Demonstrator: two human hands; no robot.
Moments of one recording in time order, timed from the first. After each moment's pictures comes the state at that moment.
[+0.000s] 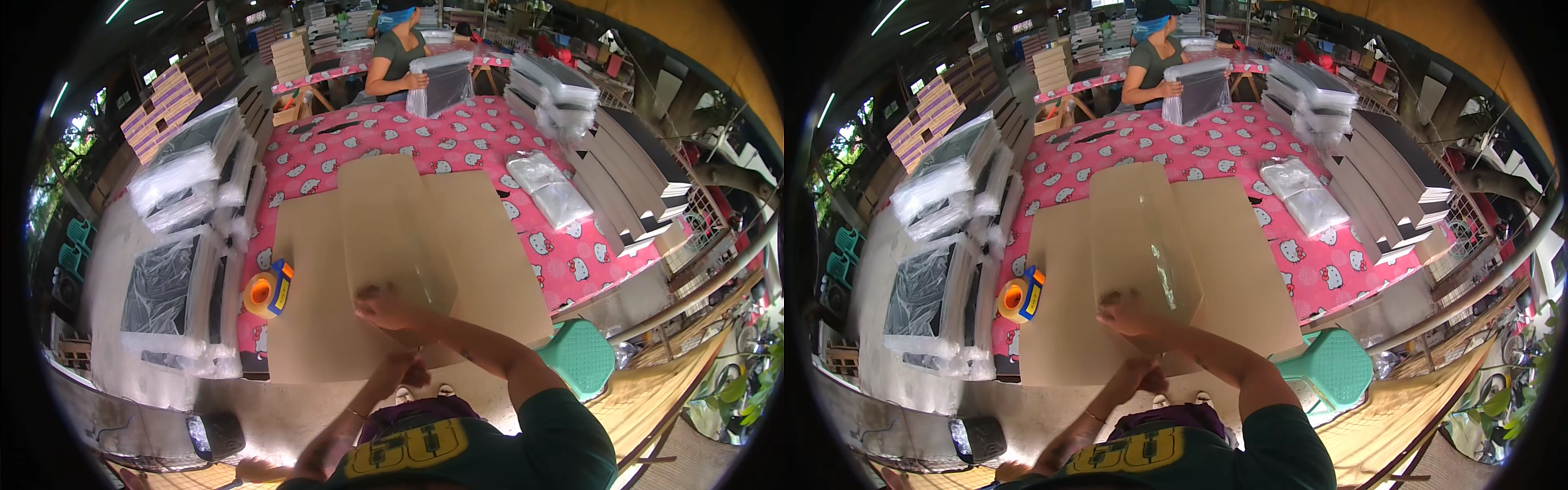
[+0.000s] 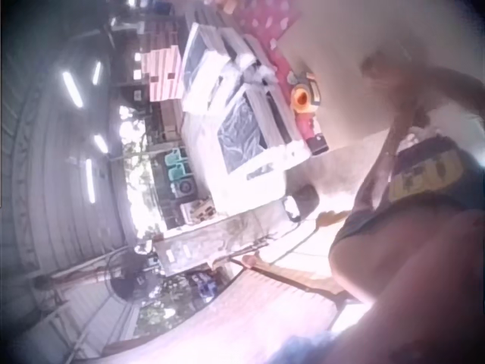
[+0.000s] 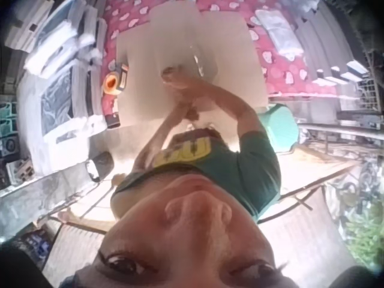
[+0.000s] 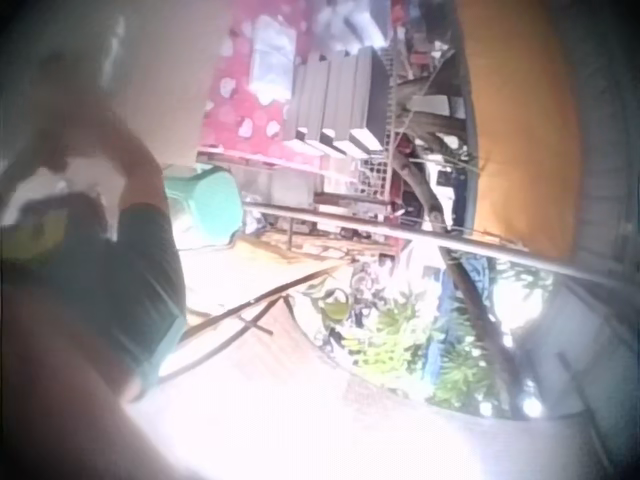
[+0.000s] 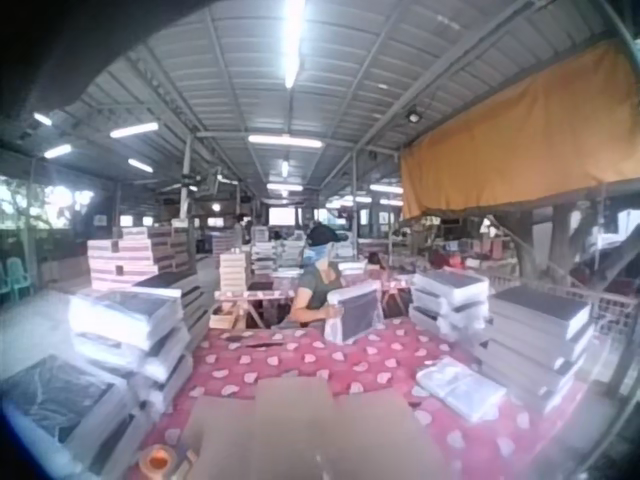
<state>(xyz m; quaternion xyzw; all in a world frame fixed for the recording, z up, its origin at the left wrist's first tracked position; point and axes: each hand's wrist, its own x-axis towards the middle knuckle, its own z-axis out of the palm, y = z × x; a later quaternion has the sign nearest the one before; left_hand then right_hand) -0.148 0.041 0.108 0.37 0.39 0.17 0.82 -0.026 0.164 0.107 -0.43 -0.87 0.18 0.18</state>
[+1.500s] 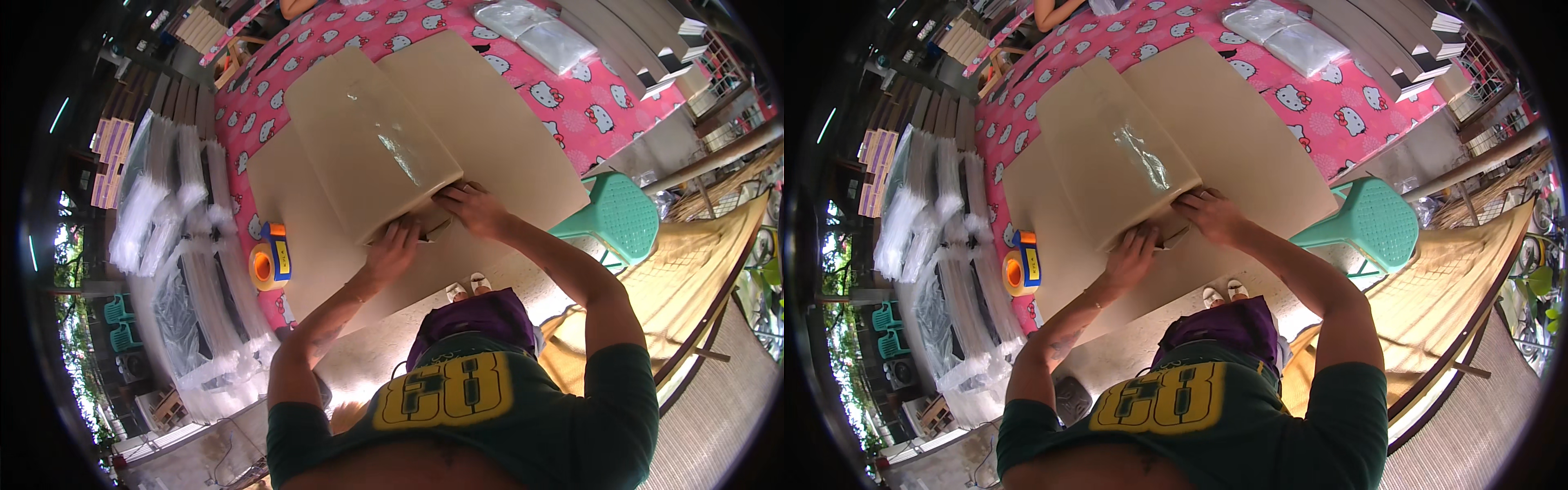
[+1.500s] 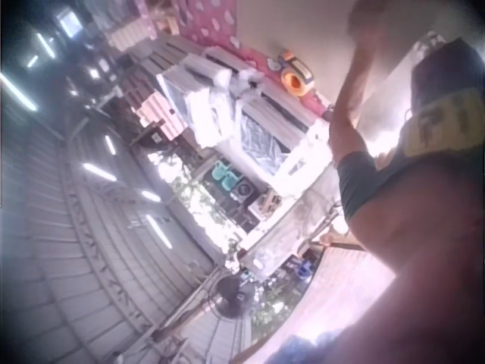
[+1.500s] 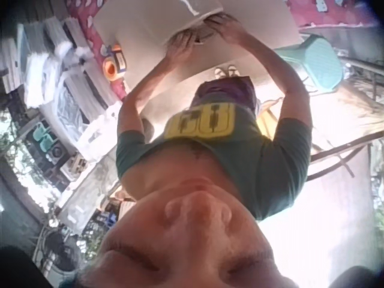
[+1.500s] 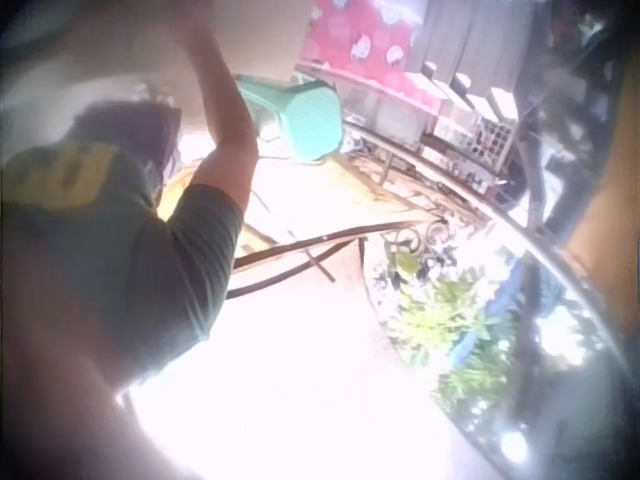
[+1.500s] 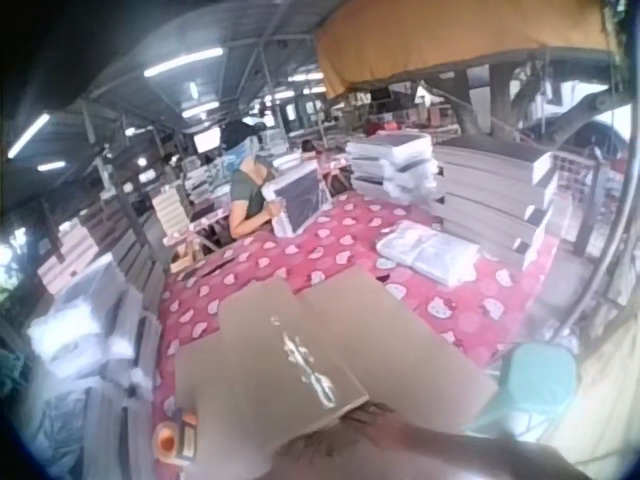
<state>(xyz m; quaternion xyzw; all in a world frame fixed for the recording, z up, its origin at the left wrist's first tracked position) -0.153 0.162 0.048 0.98 0.18 0.09 -0.08 0.120 0.091 0.063 -0.56 -0.79 0.04 0.24</state>
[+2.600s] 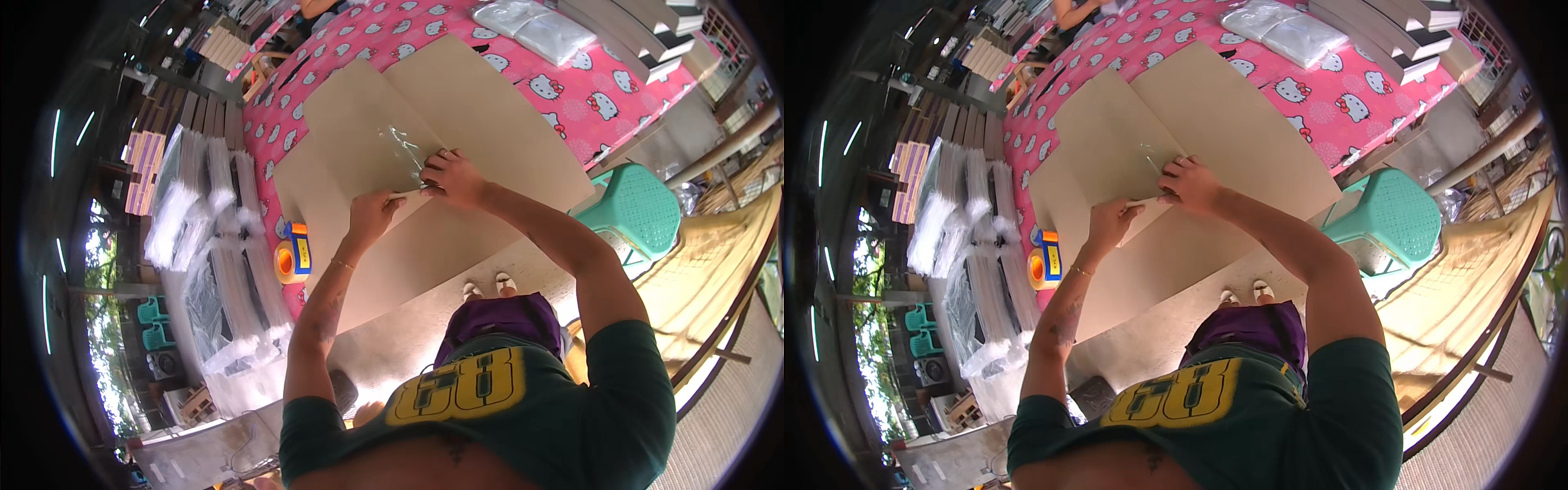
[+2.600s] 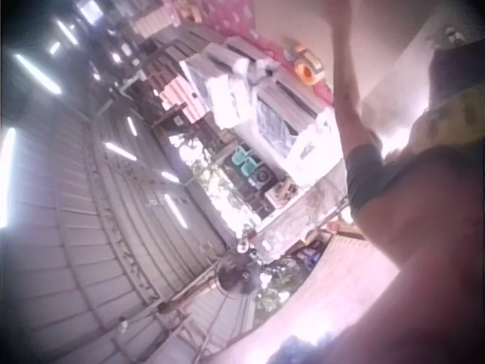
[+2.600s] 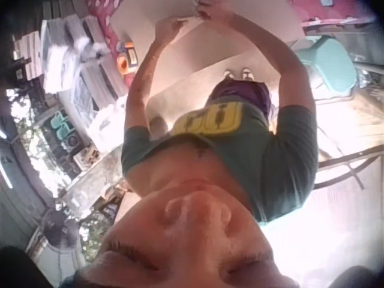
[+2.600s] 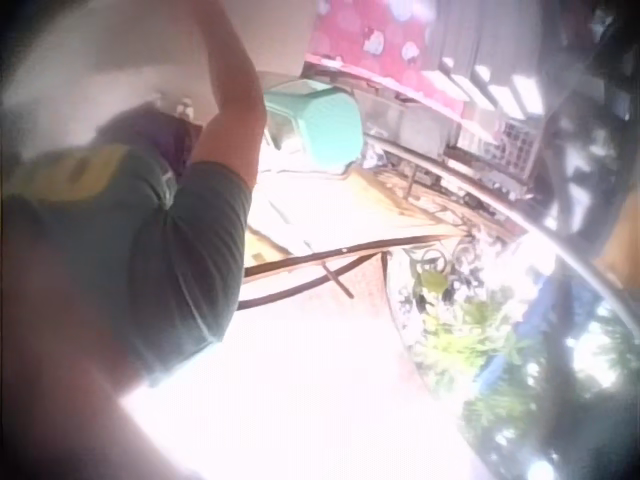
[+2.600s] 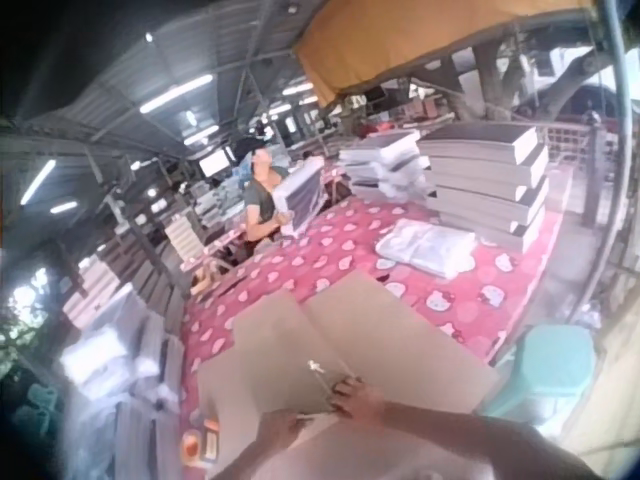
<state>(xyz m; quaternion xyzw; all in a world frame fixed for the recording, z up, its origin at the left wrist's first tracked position) -0.104 0.212 0.140 0.93 0.34 0.05 0.15 0.127 0.136 0.084 -0.55 -0.77 0.03 0.31</state>
